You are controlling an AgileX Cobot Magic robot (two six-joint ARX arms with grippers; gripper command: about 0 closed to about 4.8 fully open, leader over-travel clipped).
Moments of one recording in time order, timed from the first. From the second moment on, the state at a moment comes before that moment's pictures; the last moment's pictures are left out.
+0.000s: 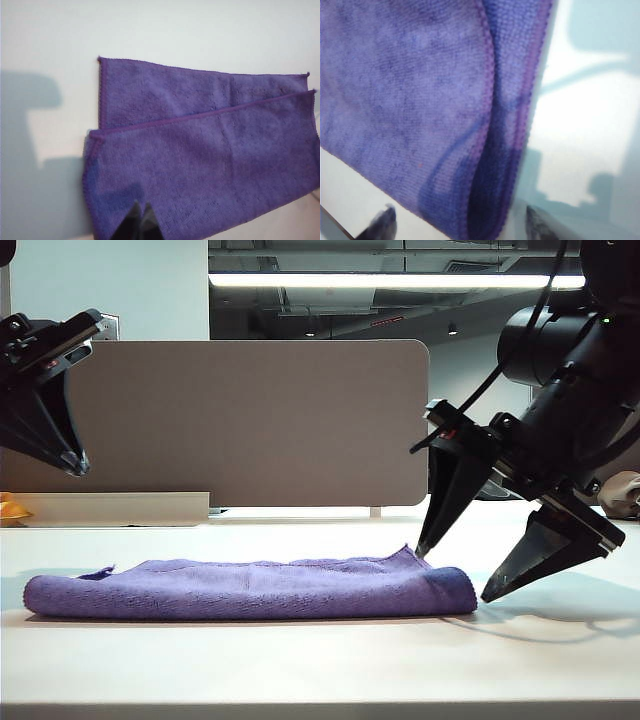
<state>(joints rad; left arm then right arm) -0.13 1.29 0.88 -0.53 0.40 -0.21 0.36 1.63 0.93 -0.49 -0.53 0.32</state>
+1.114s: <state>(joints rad) -0.13 1.42 0.82 -0.52 0.54 -0.15 0.37 1.69 0.98 -0.38 -0.77 0.34</state>
